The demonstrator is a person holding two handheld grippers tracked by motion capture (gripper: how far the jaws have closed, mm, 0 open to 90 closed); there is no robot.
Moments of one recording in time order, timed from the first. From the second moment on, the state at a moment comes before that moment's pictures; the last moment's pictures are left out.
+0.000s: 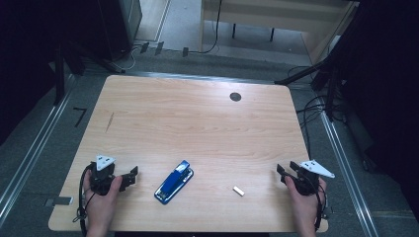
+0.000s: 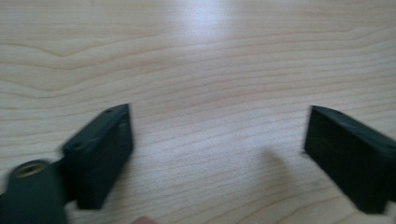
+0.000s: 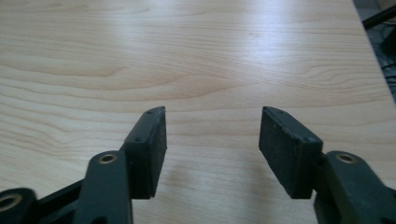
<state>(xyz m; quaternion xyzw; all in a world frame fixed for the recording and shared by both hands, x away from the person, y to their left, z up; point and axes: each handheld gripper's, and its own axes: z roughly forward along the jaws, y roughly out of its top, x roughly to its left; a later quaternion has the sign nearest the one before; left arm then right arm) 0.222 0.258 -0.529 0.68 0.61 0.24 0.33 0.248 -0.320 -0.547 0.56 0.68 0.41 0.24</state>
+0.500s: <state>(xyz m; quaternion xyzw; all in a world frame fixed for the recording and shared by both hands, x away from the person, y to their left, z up) 0.210 0.254 -0.525 0.70 0.57 0.25 0.35 0.226 -0.276 -0.521 0.45 0.73 0.47 0.21</state>
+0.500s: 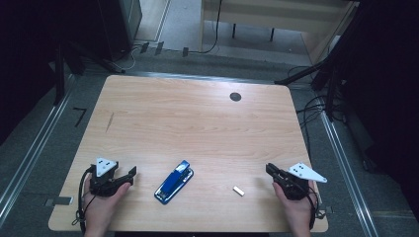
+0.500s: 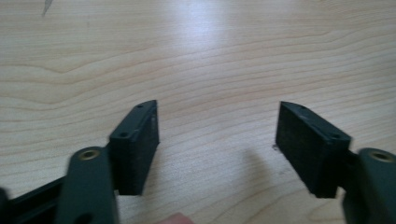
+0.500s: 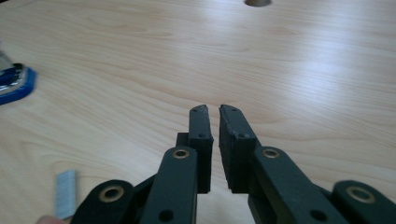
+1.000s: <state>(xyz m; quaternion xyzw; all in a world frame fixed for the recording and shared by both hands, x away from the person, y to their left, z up) 0.210 0.256 -0.526 0.69 0.58 0.23 0.36 0.218 -0.250 -0.519 0.43 0.74 0.48 0.19</state>
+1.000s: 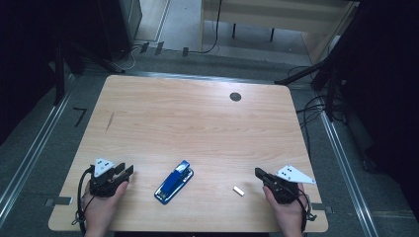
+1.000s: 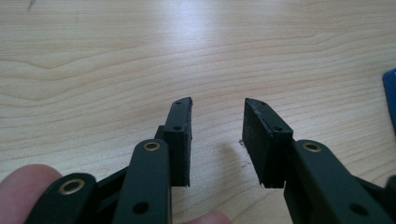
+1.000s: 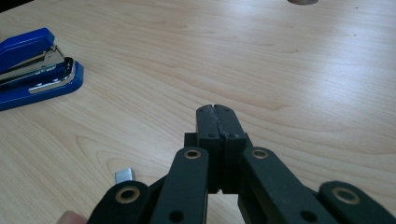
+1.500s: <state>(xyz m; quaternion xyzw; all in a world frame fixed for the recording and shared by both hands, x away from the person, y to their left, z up) 0.209 0.256 -0.525 0.70 0.57 0.22 0.37 0.213 -0.226 -0.519 0.40 0.76 0.48 0.17</state>
